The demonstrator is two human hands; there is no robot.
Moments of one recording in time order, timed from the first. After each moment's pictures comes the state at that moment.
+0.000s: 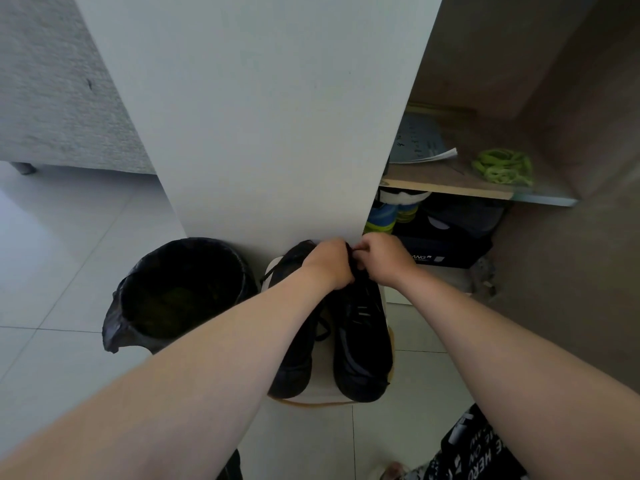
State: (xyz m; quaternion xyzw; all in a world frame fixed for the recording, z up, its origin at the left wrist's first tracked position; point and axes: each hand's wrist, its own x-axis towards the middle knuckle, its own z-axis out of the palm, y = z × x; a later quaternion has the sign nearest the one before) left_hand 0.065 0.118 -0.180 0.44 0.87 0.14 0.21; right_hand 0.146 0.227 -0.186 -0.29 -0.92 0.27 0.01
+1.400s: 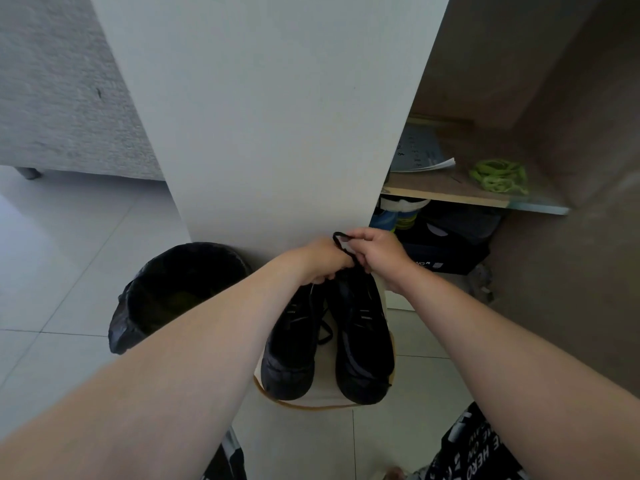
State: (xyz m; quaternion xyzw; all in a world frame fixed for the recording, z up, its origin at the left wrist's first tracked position) left_hand 0.054 0.101 -0.155 0.27 0.79 0.34 0.43; right_hand 0.140 0.204 -0.164 -0.34 -0.74 0.58 0.09
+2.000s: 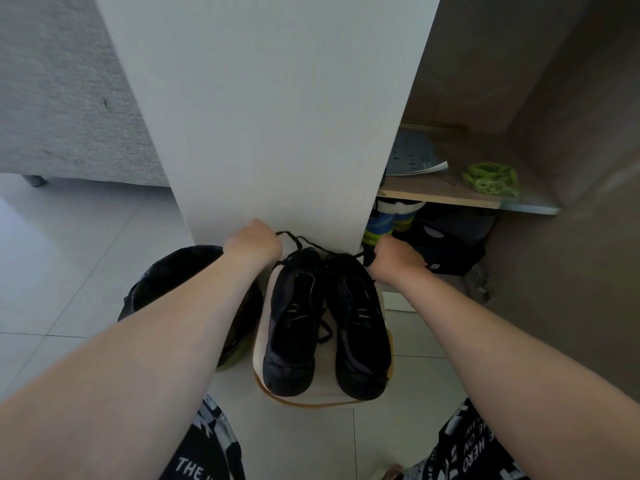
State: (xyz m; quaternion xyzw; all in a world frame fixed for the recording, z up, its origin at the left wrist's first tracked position) left_hand -0.003 0.043 -0.142 0.14 0.96 0.17 0.18; right_hand 0.156 0.222 -0.162 -0.40 -0.90 0.15 -0.07
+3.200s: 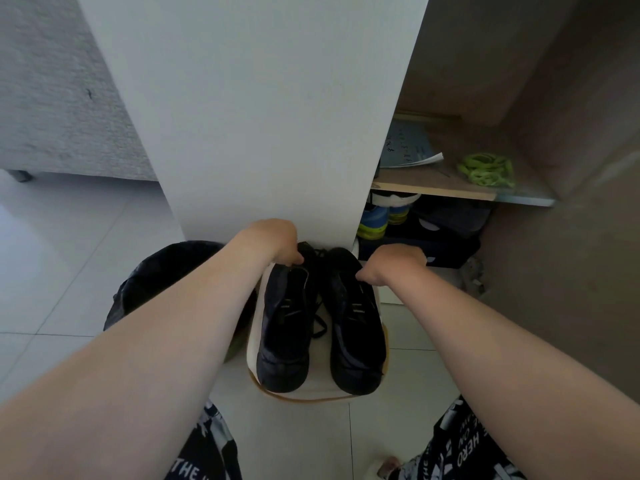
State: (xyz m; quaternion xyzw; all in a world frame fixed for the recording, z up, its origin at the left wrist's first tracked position) left_hand 0.013 0.066 -0.121 0.41 0.88 -0.07 0.22; right_hand 0.159 0.209 -0.145 -0.42 -0.87 0.02 -0.26
